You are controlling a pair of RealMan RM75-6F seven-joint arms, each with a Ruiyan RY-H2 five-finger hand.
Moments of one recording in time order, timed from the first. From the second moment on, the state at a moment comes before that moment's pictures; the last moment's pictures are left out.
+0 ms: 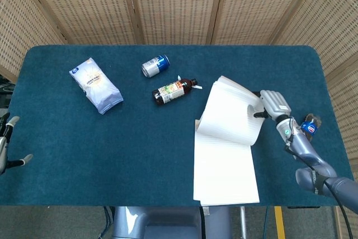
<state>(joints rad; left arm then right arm) -0.15 -1.10 -0.12 -1.63 1.24 1.34 0.12 0.78 -1.30 0.17 -1.20 -1.09 0.72 0.31</state>
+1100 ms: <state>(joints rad) -0.15 -1.11 -0.13 -1.61 1.25 1.35 0.09 0.92 -1.63 0.29 -0.63 -1.05 0.71 0.23</state>
